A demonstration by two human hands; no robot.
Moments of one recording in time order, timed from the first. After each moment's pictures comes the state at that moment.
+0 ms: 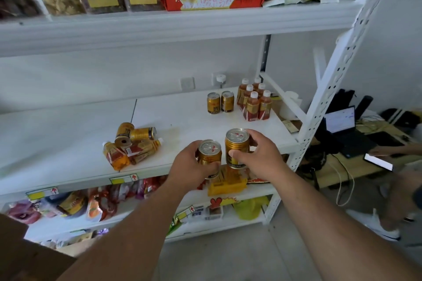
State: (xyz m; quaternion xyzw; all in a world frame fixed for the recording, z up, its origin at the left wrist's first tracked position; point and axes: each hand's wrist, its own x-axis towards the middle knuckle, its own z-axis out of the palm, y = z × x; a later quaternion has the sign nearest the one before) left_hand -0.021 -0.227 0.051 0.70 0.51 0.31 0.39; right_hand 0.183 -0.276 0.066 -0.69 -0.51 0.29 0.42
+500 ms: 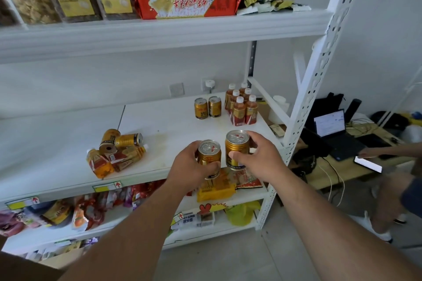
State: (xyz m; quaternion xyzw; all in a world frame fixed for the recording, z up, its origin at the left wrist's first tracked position) left_hand 0.032 -0.233 0.058 0.71 0.51 0.30 0.39; right_hand 0.235 -0.287 0.068 -0.69 -0.50 0.29 0.43
